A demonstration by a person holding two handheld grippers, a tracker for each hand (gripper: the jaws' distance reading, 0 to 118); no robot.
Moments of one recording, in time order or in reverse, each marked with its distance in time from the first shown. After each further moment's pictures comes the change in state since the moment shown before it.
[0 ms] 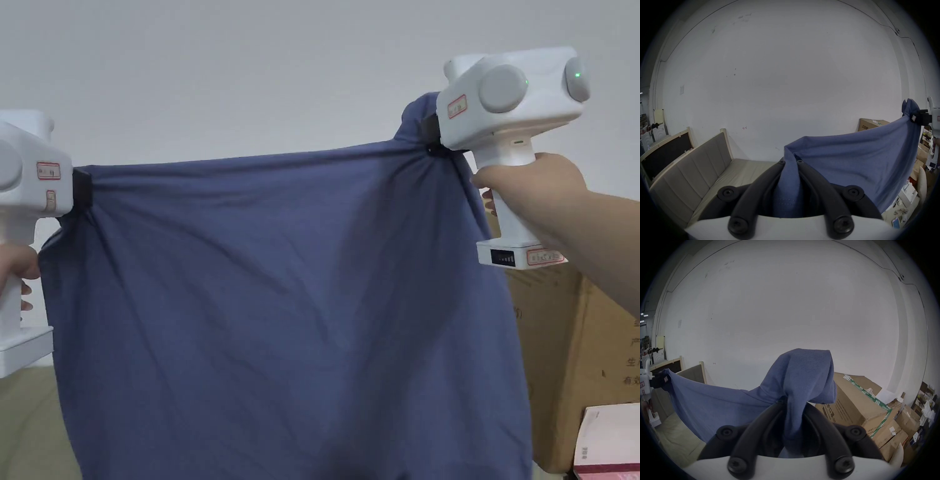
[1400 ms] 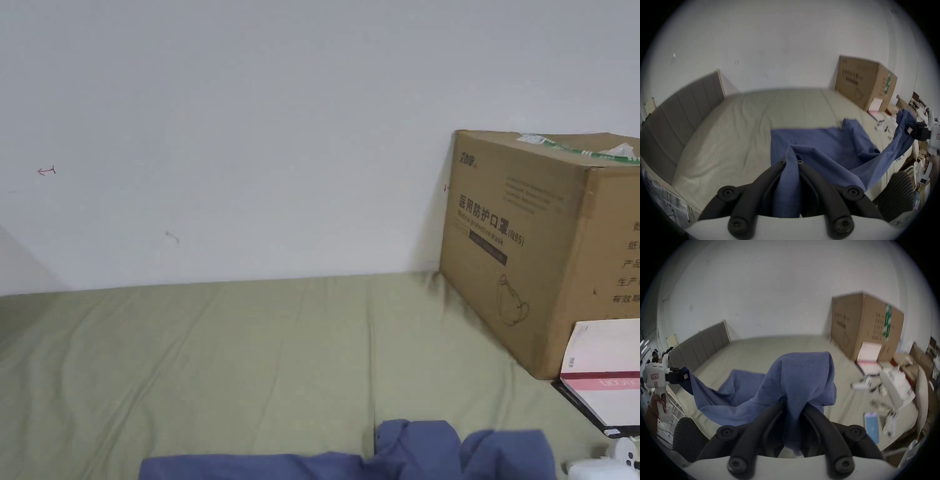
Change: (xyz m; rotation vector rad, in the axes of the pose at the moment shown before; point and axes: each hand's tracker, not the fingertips) left arm -0.003 -0.351 0.219 -0.514 -0.134 -0.038; right arm -0.078 -0.419 0.267 -0.429 0.154 -0.178
